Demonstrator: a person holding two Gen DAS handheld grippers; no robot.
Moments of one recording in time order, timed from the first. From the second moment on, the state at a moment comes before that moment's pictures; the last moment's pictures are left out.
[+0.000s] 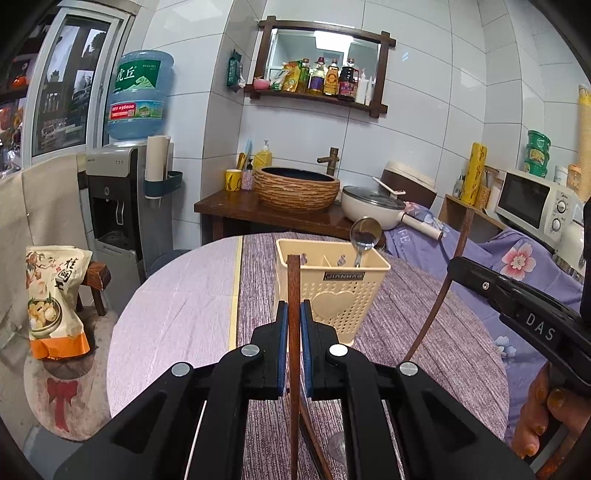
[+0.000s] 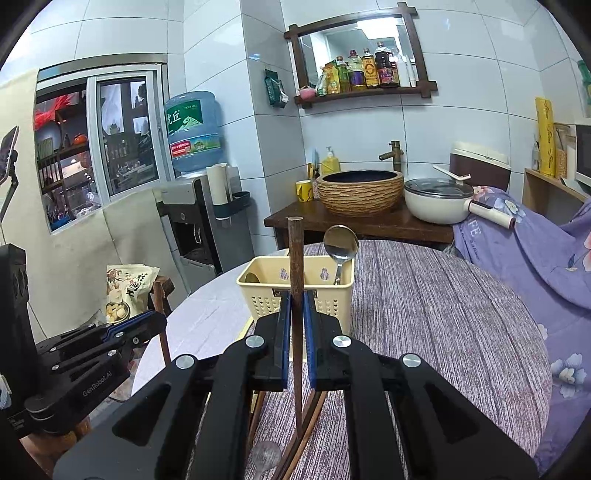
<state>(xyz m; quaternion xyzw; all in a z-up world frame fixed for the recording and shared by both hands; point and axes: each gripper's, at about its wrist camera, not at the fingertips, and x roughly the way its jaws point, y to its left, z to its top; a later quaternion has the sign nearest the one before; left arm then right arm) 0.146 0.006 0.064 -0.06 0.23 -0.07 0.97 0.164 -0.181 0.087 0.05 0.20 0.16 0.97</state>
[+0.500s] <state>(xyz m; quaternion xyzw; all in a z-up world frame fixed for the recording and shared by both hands) 0.172 -0.003 0.113 -0.04 0.19 -0.10 0.98 0.198 -0.178 0.133 0.04 0.18 0.18 0.97</state>
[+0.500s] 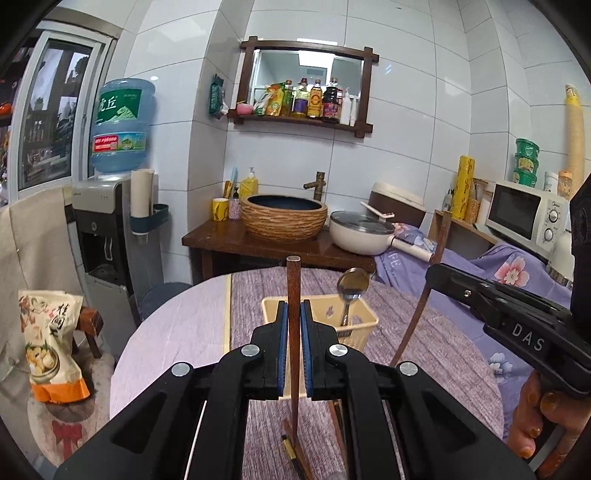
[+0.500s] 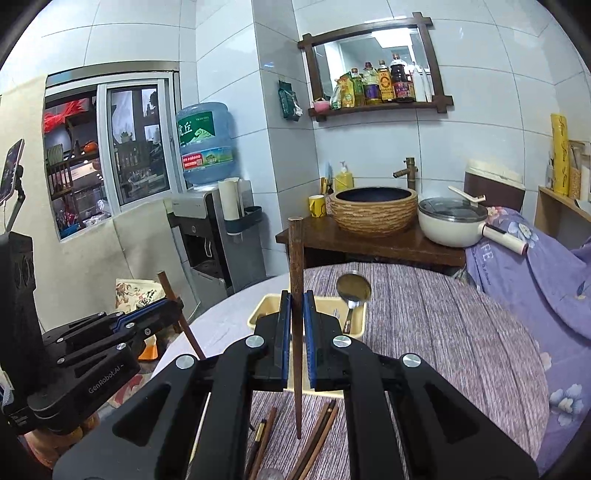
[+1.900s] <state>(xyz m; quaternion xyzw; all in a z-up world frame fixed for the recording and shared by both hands) 0.294 -0.018 0.088 -0.07 0.24 -0.06 0.97 0.306 -0.161 0.094 0.05 0.21 0.11 0.97</state>
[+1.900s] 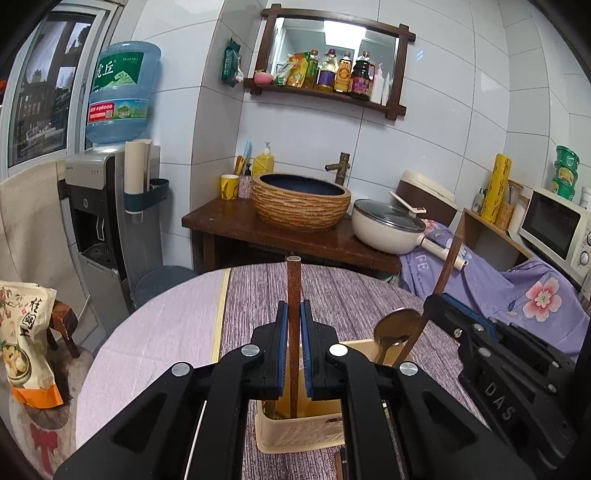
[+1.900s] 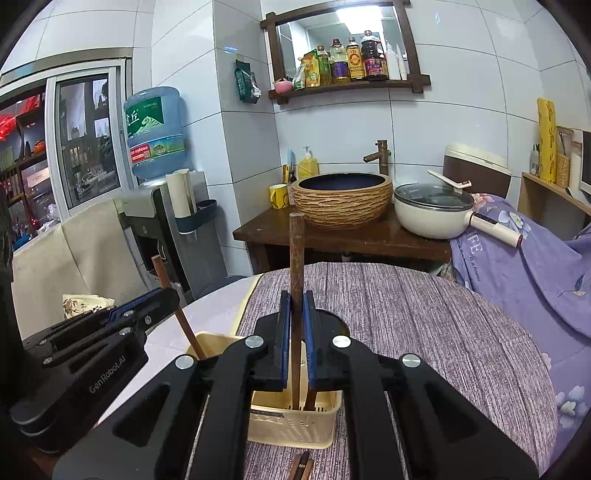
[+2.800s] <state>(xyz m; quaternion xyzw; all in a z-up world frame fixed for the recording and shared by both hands) 0.217 0.016 0.038 -0.07 0.27 -0.03 0.96 0.228 -0.175 0.051 0.02 0.24 0.08 0.97</state>
